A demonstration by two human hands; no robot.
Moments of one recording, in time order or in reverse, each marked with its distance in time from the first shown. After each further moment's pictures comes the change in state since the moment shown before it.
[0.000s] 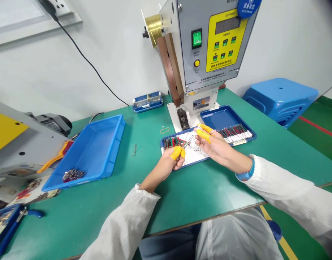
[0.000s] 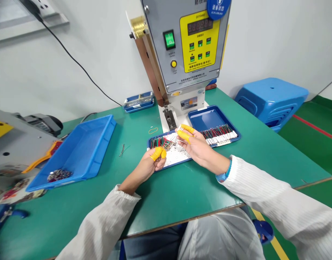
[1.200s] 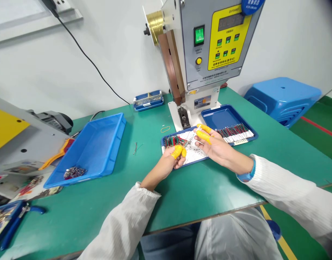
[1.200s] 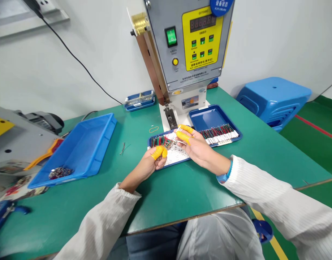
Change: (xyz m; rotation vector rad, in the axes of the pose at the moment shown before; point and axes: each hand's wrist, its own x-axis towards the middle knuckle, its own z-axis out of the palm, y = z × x) left_hand 0.002 -0.003 -0.003 0.017 -0.023 0.002; right_hand -0.003 0.003 -0.001 0.001 -0.084 0.034
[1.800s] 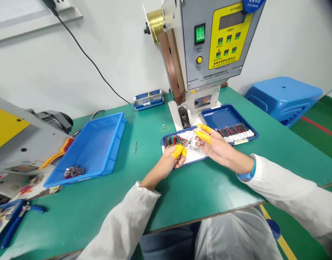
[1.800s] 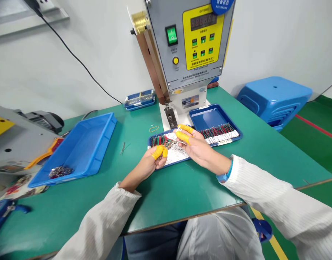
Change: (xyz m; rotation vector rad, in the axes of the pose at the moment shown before) left_hand -0.001 0.002 0.003 -0.006 0.006 -0.005; right_hand 0.000 0.001 -0.001 -0.024 -0.024 0.001
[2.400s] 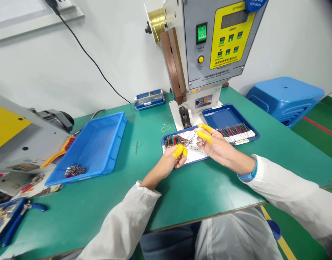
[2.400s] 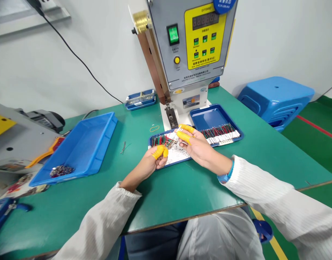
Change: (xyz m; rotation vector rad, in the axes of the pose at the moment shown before) left_hand 0.000 0.000 0.001 -0.013 0.024 -0.011; right_hand -0.002 -0.002 0.003 -0.031 -0.002 -0.034
